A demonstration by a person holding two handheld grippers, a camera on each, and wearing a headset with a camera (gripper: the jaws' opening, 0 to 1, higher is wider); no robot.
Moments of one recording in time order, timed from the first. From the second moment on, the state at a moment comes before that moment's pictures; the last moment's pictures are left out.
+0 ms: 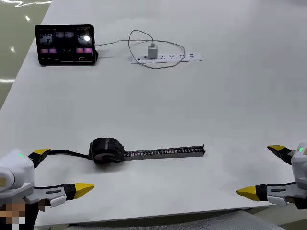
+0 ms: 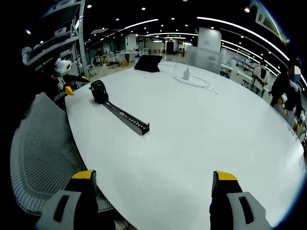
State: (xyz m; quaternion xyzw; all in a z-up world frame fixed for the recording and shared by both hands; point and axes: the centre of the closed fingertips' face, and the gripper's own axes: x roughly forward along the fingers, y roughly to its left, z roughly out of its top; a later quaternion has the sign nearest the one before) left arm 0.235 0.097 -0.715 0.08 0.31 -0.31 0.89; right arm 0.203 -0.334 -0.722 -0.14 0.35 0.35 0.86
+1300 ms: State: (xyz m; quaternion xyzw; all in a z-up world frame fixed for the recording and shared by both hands) left arm 0.250 0.034 -0.708 0.05 0.31 -0.32 0.89; right arm 0.213 -0.312 -0.729 -0.21 0.36 0.43 0.80
